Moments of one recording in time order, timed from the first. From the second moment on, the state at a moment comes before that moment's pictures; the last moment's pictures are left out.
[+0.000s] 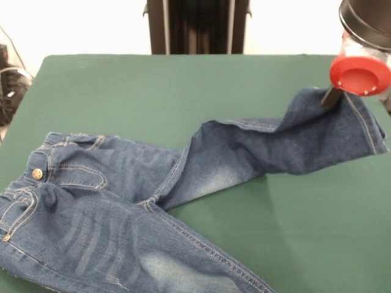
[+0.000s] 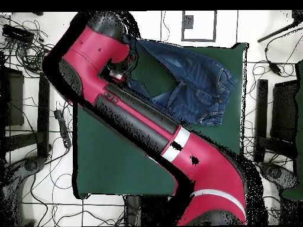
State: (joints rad) arm -0.49 -0.47 1.47 1.55 2.27 -1.76 1.55
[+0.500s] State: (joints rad) arm -0.48 -0.40 1.50 1.41 2.13 -1.86 1.22
